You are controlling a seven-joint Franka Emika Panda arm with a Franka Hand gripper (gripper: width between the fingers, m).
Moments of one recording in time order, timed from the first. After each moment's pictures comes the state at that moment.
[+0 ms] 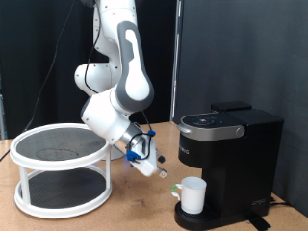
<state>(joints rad) -0.05 0.02 -0.09 -2.61 1.44 2.27 1.39</state>
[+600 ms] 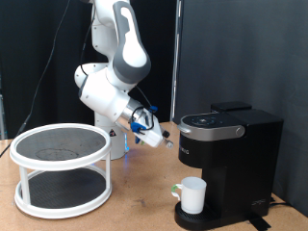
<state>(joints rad) -0.07 -0.19 -0.10 -2.65 1.33 2.13 1.54</state>
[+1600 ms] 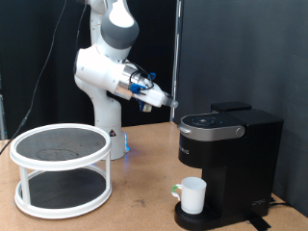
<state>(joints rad) -0.09 -0.42 -0.14 -2.65 1.33 1.97 1.65</state>
